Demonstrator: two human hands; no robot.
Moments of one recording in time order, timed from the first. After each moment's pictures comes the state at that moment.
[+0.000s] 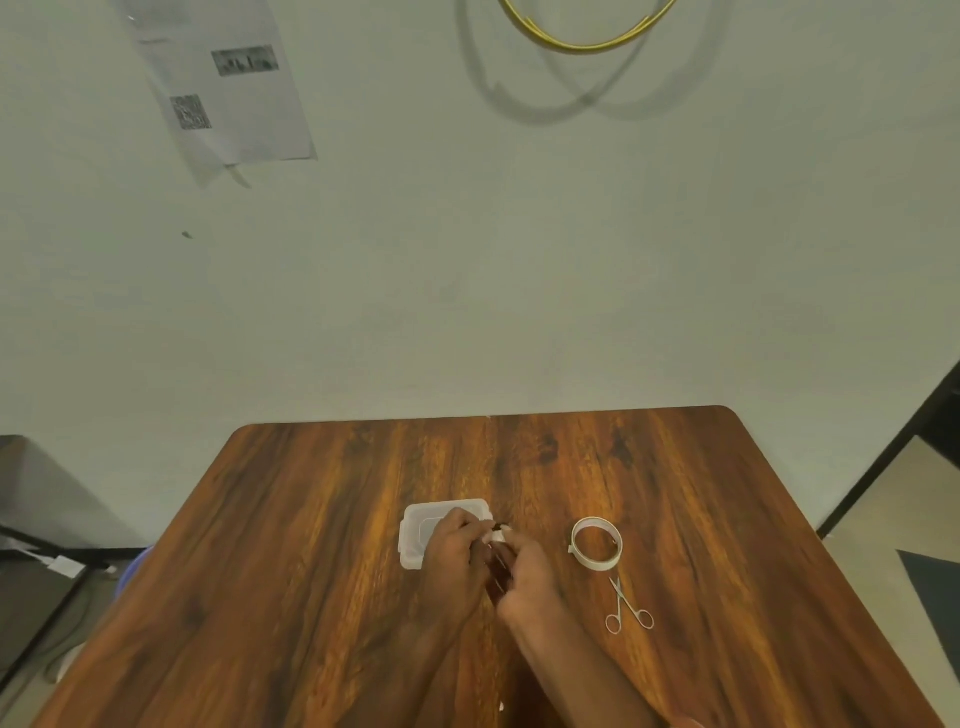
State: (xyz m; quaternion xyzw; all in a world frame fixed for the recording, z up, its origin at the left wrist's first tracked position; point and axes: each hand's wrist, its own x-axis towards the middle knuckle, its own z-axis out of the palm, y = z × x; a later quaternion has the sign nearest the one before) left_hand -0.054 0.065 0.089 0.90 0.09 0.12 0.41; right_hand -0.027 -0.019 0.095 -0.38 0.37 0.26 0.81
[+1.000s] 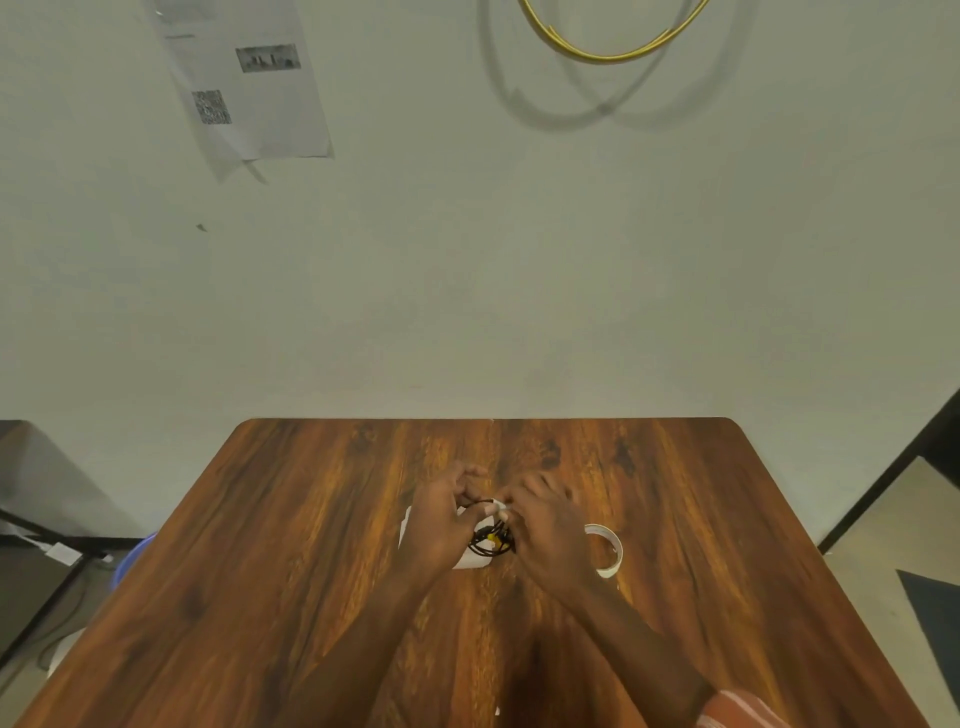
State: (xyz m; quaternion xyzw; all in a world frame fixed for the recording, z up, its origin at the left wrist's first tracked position) left_hand -0.027 0.097 0.138 0.86 0.05 0.13 0.49; right_hand 0.013 -0.057 0.105 -0.90 -0.27 -0.15 0.29
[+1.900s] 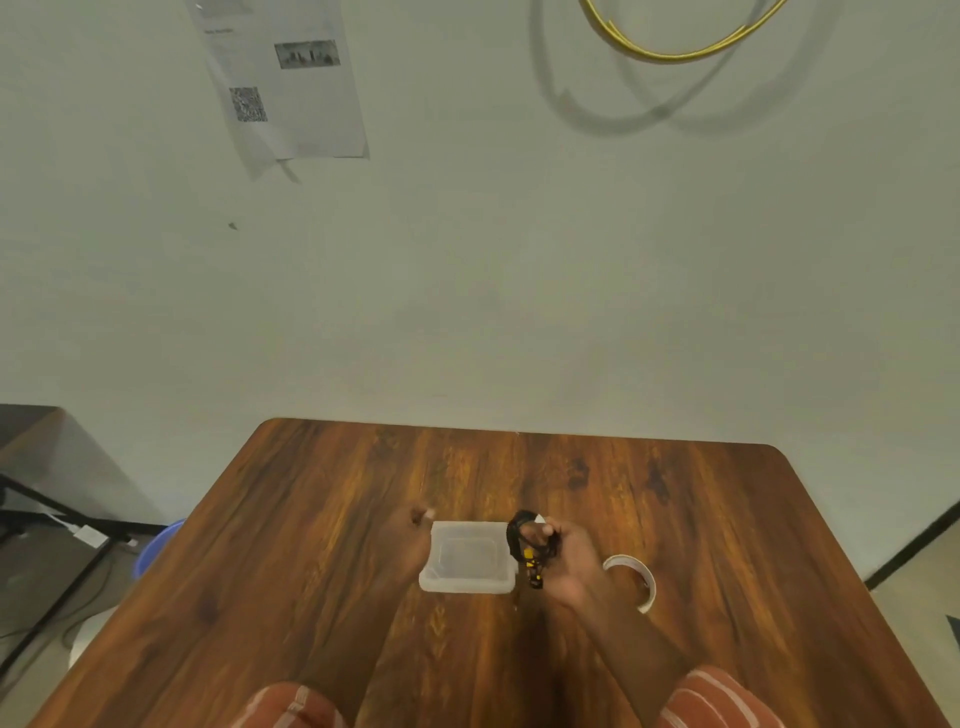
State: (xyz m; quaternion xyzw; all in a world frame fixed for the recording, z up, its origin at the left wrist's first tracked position) left_hand 0.010 0.190 0.058 0.85 0.31 0.04 0.42; right_hand 0.065 -0.030 0.054 -0.42 0.19 0.35 0.82
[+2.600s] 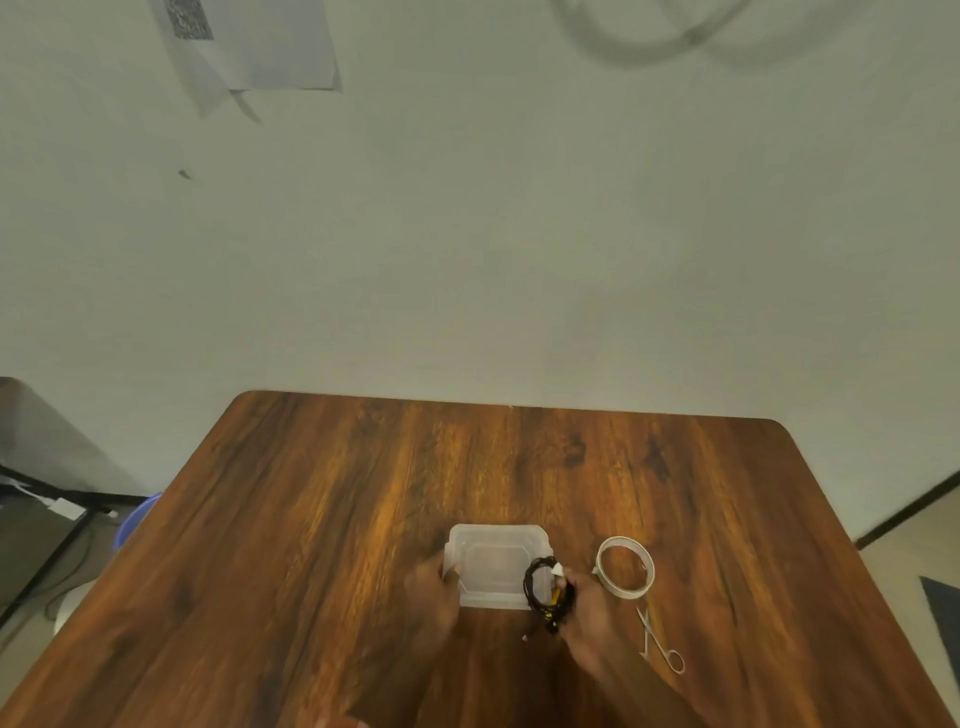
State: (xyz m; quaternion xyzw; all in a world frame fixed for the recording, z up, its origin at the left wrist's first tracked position) left_hand -0.011 0.137 -0.030 0.84 0.36 -0.03 0.40; right_hand 0.041 -0.055 -0.031 -0.55 0.32 0.29 0.71
